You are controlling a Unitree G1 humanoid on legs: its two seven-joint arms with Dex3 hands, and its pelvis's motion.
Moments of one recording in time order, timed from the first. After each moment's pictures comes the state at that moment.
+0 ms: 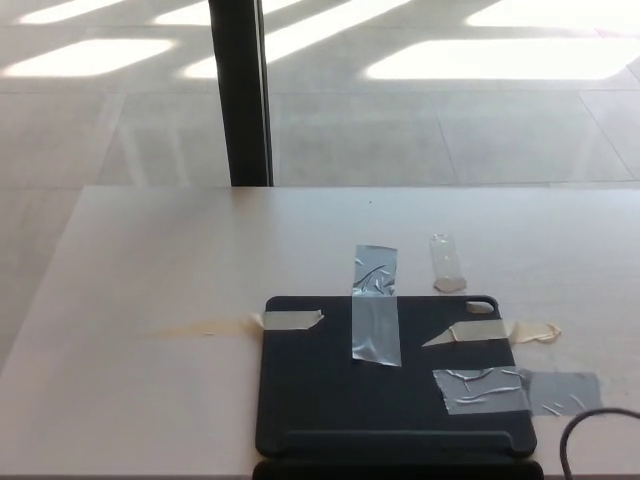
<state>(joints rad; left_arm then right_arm) -0.11 0.66 0.60 1.21 -0.22 -0.02 -0.16 -0.07 -0.81 0.81 -0.73 -0.75 0.70 0.76</state>
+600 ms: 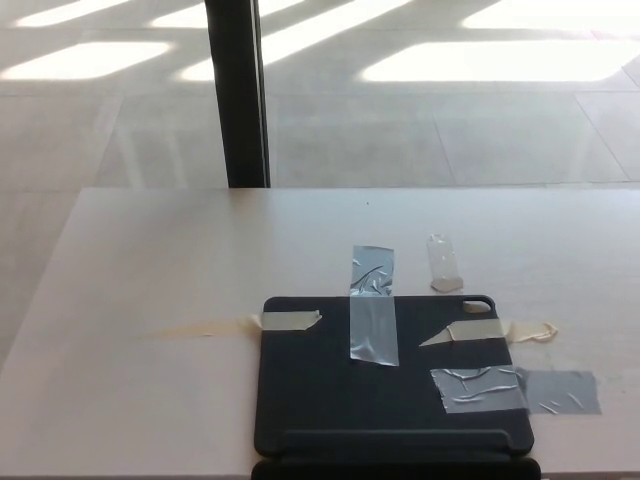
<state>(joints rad) -0.12 0.69 0.58 1.21 -0.25 -0.01 -0.16 0.18 -0.79 0.72 -0.80 -0.80 0.72 0.82</state>
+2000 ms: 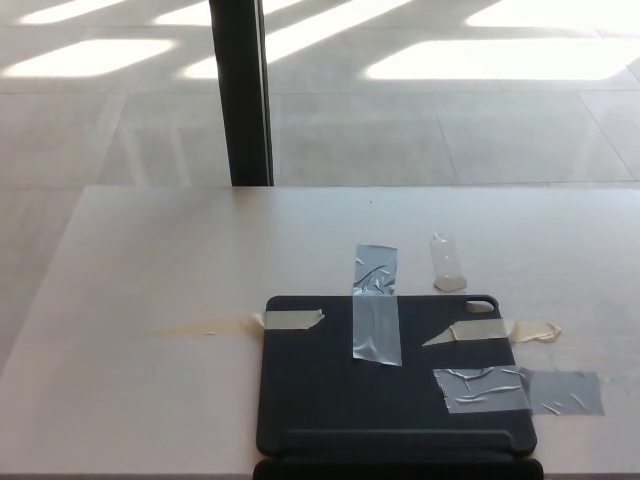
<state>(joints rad) -0.11 0.68 0.58 1.21 -0.25 -0.01 -0.16 -0.04 -0.75 -0.54 -0.36 -0.42 0.64 0.81</state>
